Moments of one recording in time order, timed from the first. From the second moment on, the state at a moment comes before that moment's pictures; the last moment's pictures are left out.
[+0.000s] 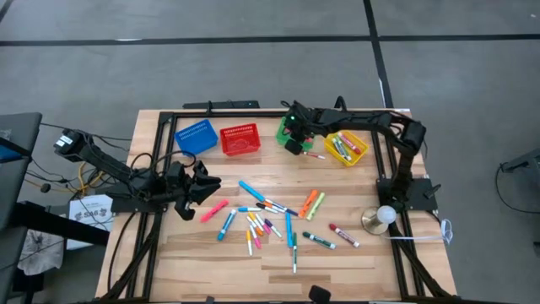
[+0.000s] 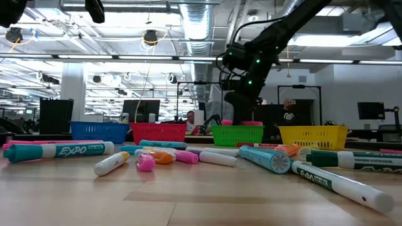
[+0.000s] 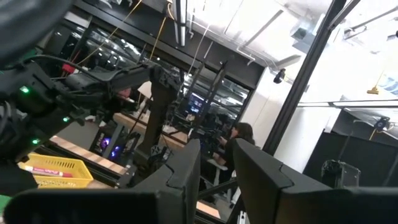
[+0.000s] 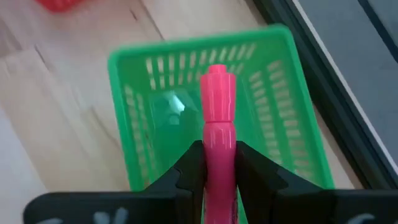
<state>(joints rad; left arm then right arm) -0.48 0.88 0.29 1.01 -0.51 -0.25 -0.49 1.87 1.26 -0.45 0.13 -0.11</state>
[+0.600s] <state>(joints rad) -0.48 0.88 0.29 1.01 -0.51 -0.25 -0.48 1.89 1.32 -0.50 0.14 -0.14</state>
